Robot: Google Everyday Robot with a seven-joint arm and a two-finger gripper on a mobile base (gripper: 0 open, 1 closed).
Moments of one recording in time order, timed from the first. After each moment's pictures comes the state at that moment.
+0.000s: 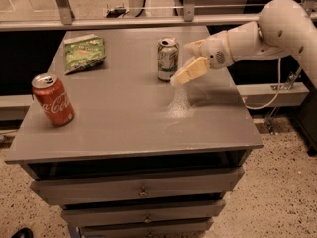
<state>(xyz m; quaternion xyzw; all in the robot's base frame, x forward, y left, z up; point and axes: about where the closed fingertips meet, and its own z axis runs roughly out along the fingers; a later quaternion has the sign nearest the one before) 0.653 -0.077 0.888 -0.50 0.70 0.31 0.41</state>
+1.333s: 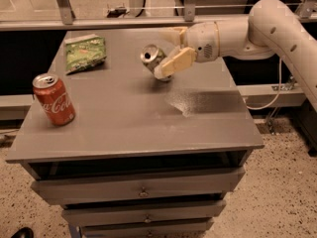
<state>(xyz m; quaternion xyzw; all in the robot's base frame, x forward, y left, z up) 0.617 -0.013 0.951 -0.53 0.57 0.42 0.47</state>
